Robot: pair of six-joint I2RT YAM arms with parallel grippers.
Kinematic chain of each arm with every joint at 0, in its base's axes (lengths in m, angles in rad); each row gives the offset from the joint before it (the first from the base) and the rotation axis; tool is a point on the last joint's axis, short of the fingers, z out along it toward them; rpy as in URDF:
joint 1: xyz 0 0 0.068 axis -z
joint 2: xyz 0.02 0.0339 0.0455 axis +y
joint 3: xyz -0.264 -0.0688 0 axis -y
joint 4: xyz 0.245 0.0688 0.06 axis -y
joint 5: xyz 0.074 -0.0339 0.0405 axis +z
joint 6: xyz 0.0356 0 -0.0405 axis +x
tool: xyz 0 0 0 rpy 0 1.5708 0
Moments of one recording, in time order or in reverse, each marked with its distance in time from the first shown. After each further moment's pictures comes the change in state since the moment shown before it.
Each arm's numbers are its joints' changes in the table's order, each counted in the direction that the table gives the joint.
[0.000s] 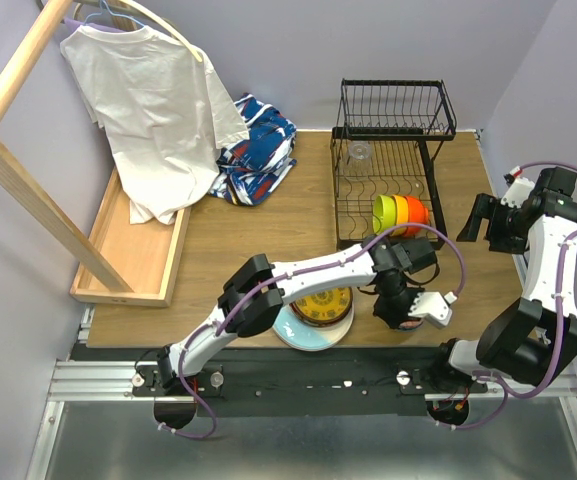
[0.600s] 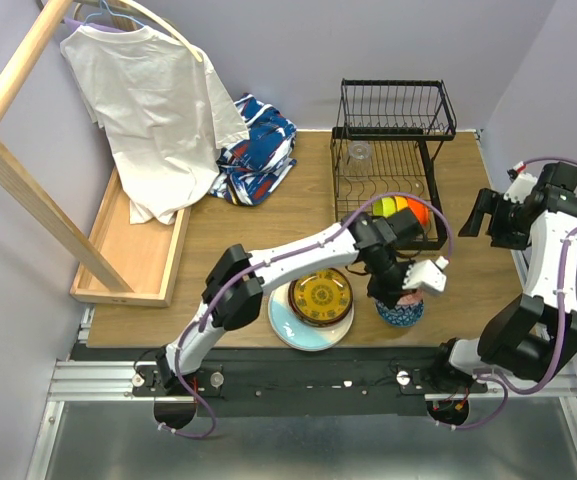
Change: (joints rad) left arm -0.077 -0.094 -0.016 0.007 -0.056 -0.092; right arm 0.000 0.022 0.035 -0.001 0.000 0.018
